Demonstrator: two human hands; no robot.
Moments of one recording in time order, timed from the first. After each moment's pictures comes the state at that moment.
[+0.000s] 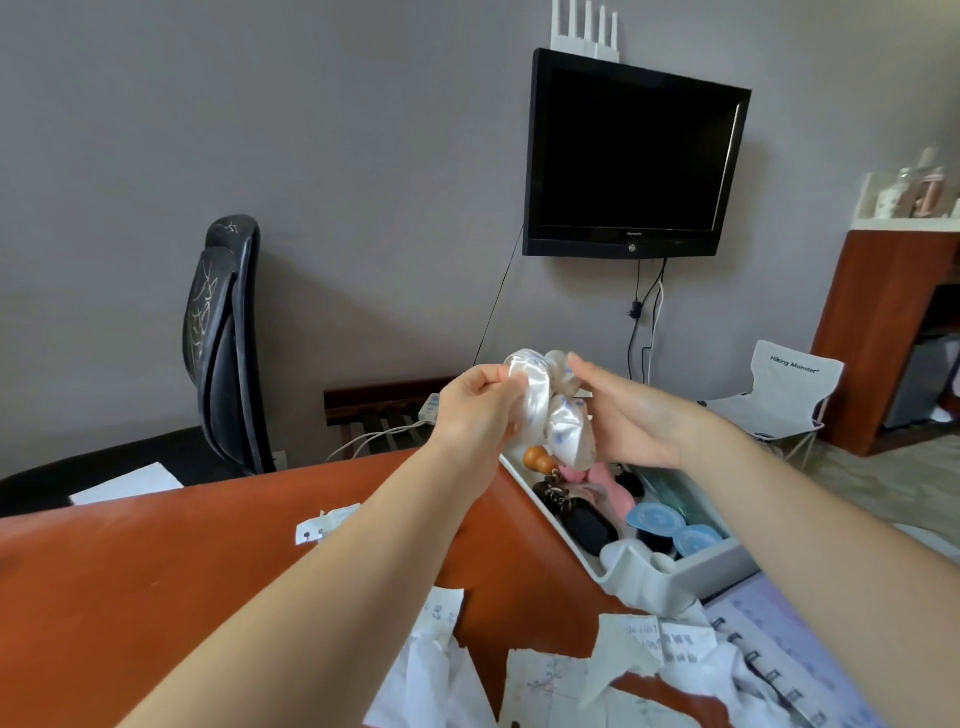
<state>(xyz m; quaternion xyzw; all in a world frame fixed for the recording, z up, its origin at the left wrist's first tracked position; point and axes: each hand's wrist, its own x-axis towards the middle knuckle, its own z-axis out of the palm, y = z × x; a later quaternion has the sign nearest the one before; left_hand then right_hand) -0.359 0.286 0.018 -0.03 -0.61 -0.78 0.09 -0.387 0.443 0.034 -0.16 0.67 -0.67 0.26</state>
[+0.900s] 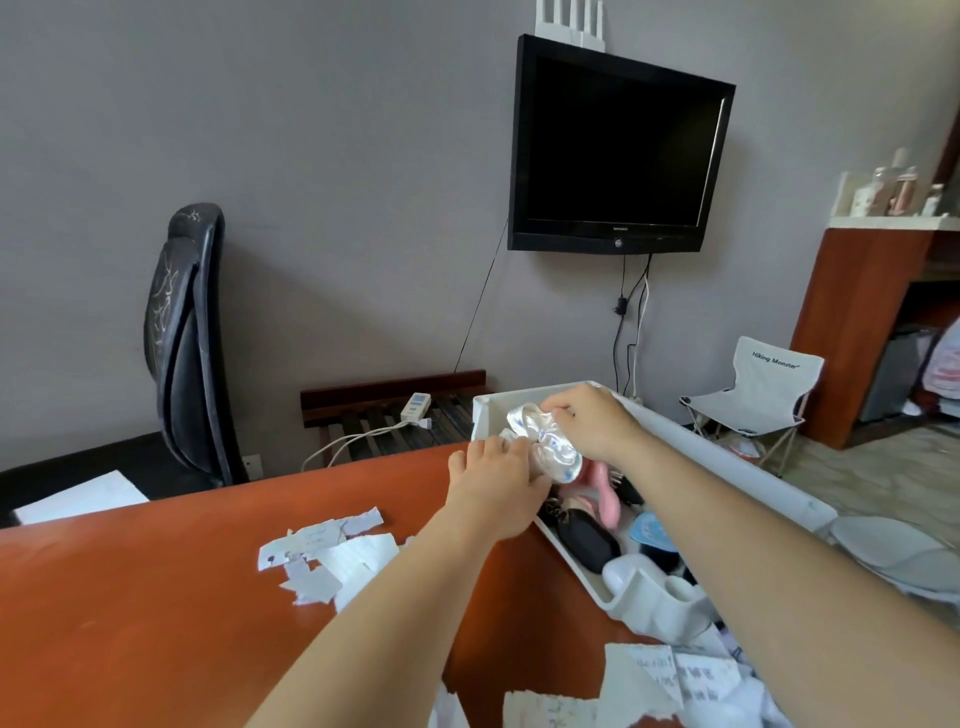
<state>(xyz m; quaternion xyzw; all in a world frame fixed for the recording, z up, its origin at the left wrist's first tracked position) -0.405 0.299 -0.049 -0.10 -0.98 -0.14 0.09 -0.461 0.431 -0.017 -0.08 0.96 -0.24 -0.12</state>
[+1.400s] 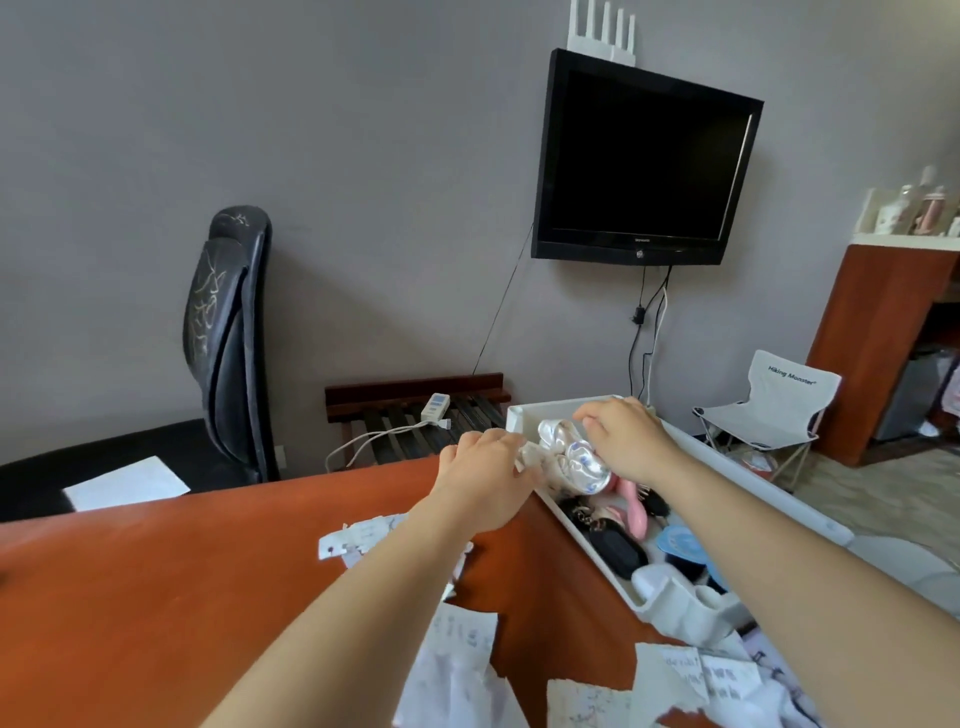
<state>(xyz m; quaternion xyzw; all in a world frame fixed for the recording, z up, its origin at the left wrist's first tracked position) -0.376 0.251 -0.018 -0.10 -0.97 -0.20 0.08 -0.433 0.425 -0.001 -0.09 0.98 -0.14 -0.15</state>
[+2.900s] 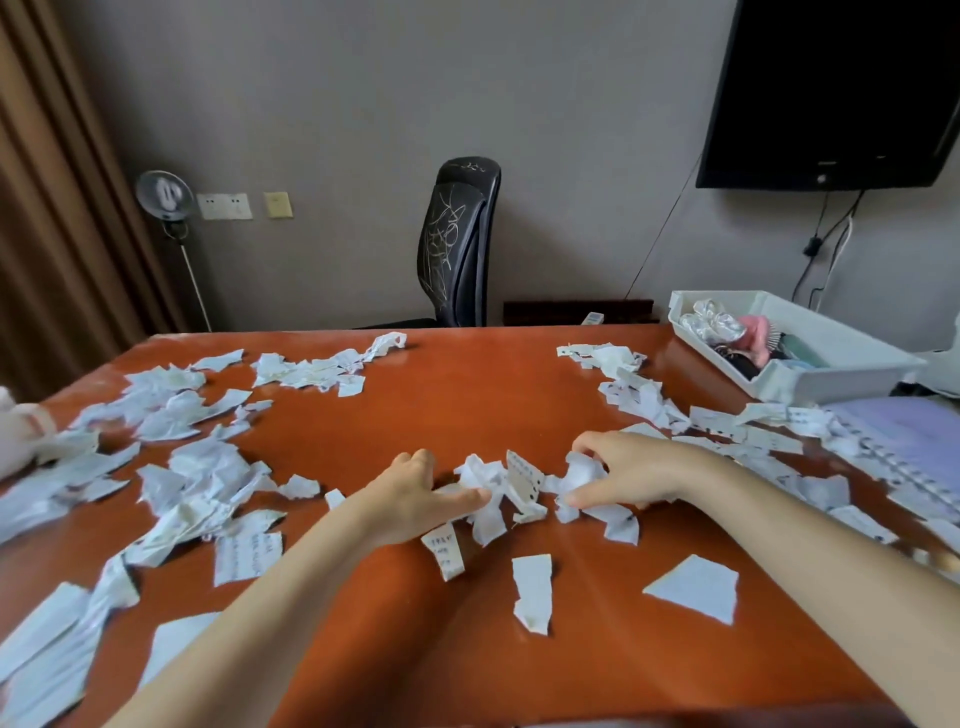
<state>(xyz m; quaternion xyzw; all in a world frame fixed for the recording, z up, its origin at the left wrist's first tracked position) 0.038 0.070 -0.037 0.16 -0.95 -0.25 -0.08 -0.059 0.282 -0.007 -0.28 0.94 -0.07 0.19</state>
